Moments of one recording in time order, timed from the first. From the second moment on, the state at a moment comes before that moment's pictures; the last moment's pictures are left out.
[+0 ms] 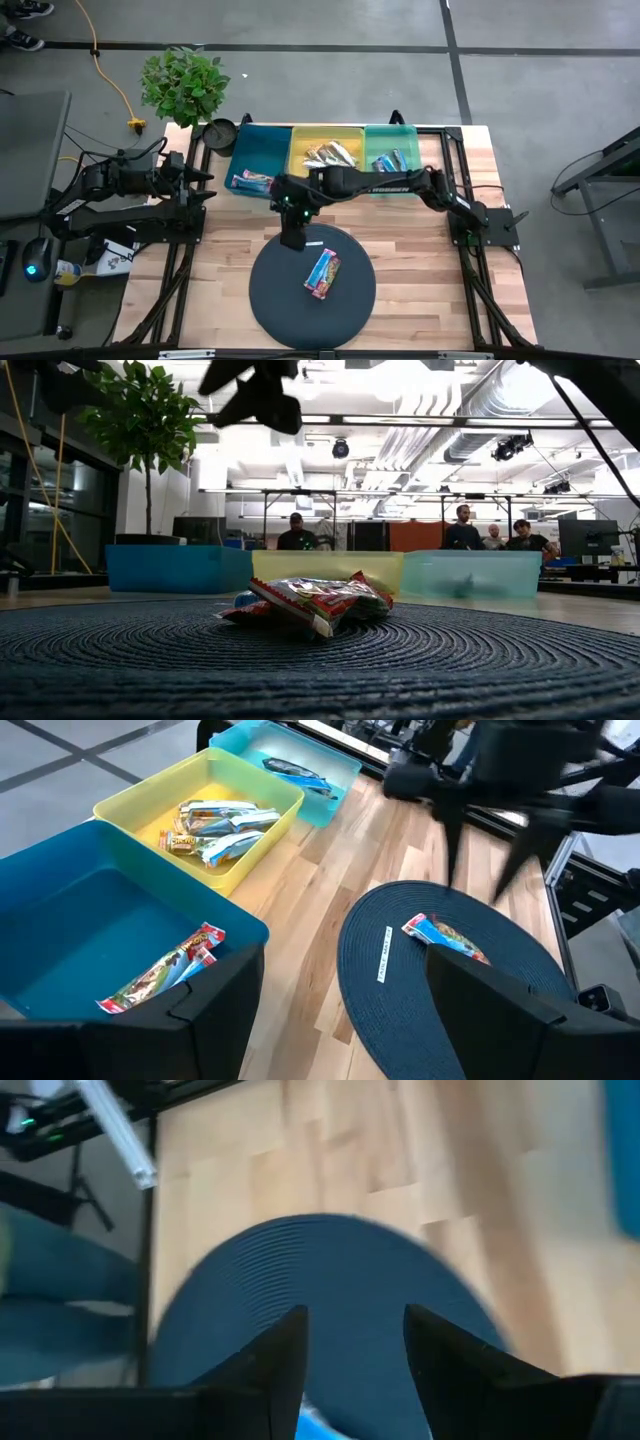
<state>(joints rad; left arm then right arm) 0.25 0.28 0.85 -1.01 0.03 -0.29 0.04 2.27 2.33 -0.97 -0.25 0.31</state>
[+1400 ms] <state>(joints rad) 0.25 0.28 0.85 -1.03 0.05 -0.27 0.45 2.27 2.33 -1.03 -0.02 1.13</state>
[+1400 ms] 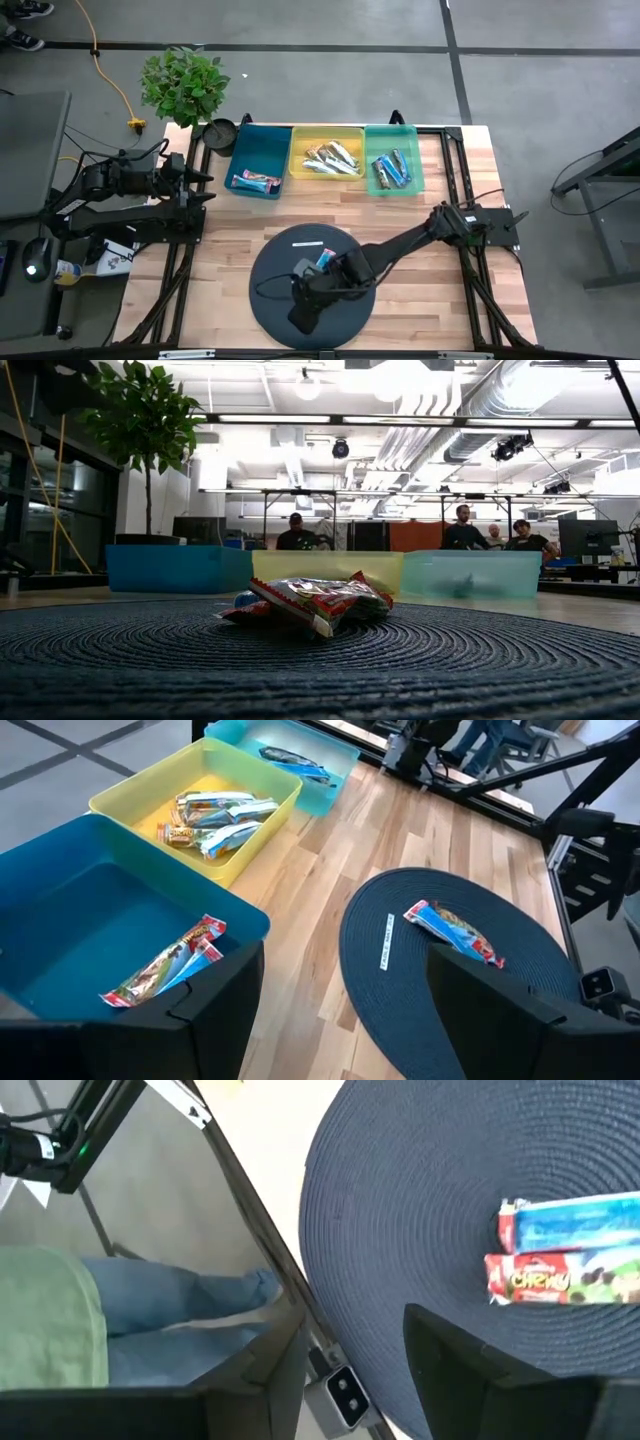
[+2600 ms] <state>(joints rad) 0.25 0.28 0.85 -1.08 0.05 -0.24 0.49 2.27 2.05 -1.06 0.14 1.82</state>
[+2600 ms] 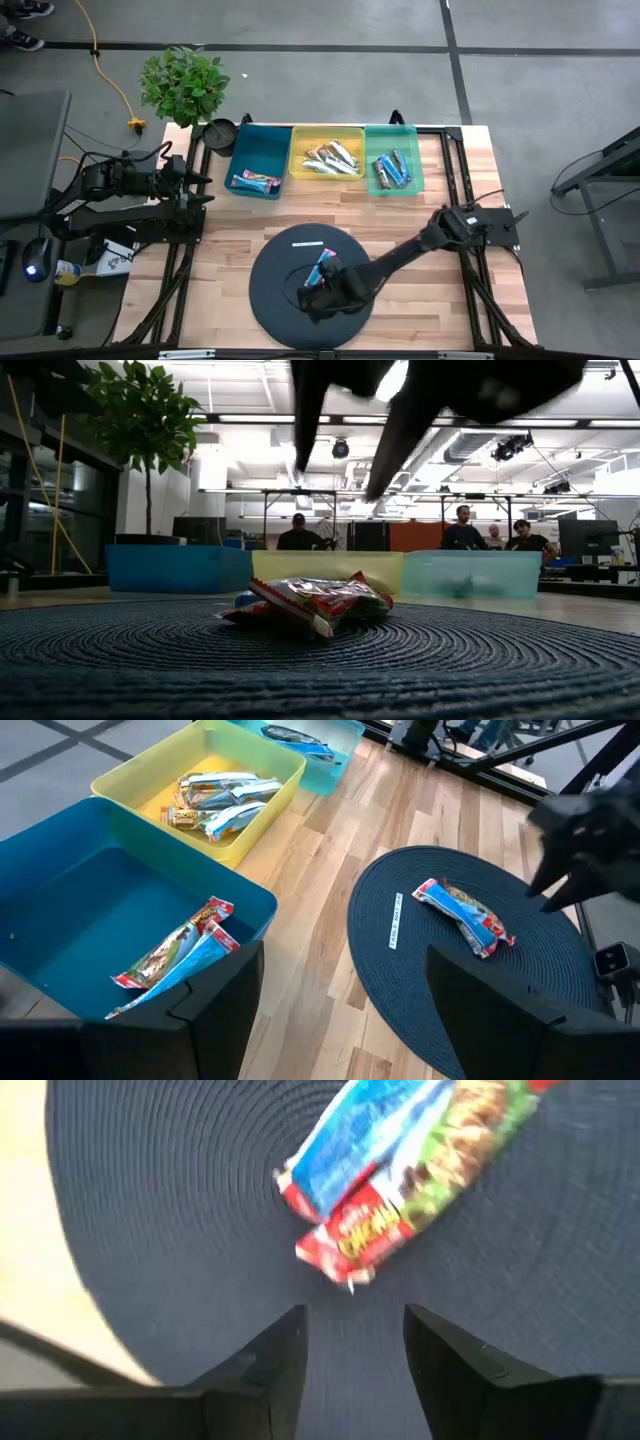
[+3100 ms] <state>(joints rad) 0.25 0.28 0.85 -1.08 0.10 -0.24 0.44 2.27 1.88 -0.92 0.14 1.83</state>
